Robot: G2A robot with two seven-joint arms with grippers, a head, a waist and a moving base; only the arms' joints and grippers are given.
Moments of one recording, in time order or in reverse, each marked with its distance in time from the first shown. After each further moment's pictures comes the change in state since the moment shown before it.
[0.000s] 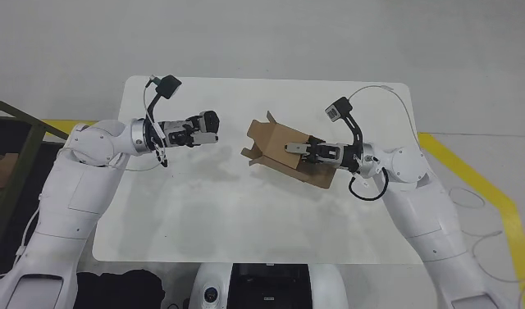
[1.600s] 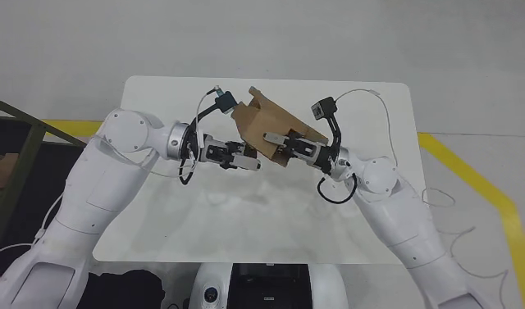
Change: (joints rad) left arm -0.121 -0.029 0.200 -0.185 -0.109 0.453 -0.193; right arm -0.007 -0.050 -0.137 -0.021 -0.063 -0.087 -0.338
